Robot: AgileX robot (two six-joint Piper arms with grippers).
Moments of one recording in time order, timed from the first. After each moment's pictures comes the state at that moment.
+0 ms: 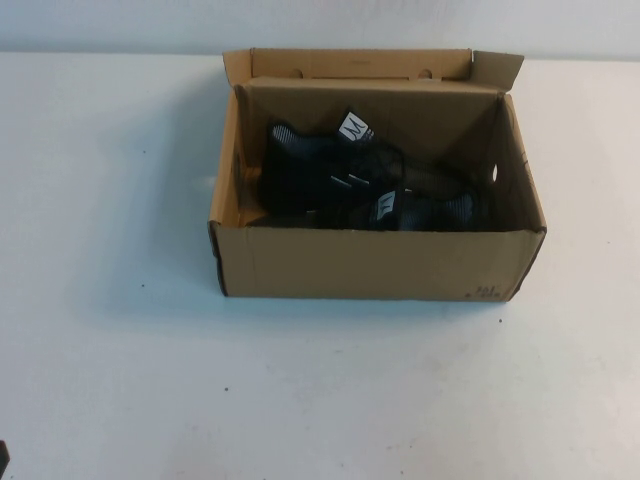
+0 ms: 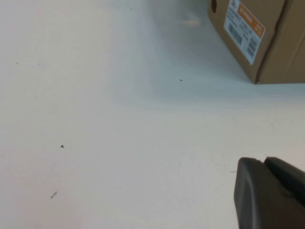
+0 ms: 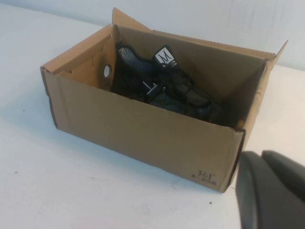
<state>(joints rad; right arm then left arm) 0.28 0.31 -0.47 0.38 0.52 -0.34 -0.24 -0.01 0.03 -0.03 0.39 0.00</state>
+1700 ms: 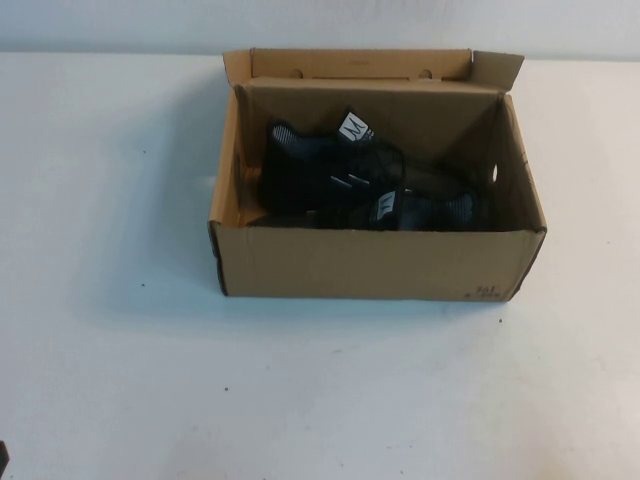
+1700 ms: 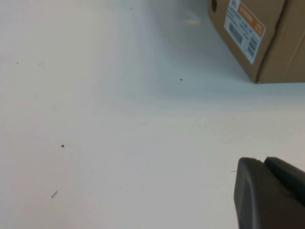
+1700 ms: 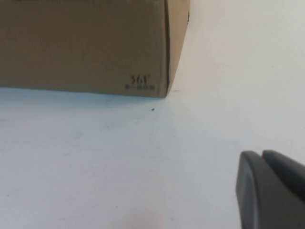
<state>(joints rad) 0.12 -0.01 0.03 0.30 0.36 -0.17 -0.24 -0.01 0.03 -0.02 0.39 0.00</state>
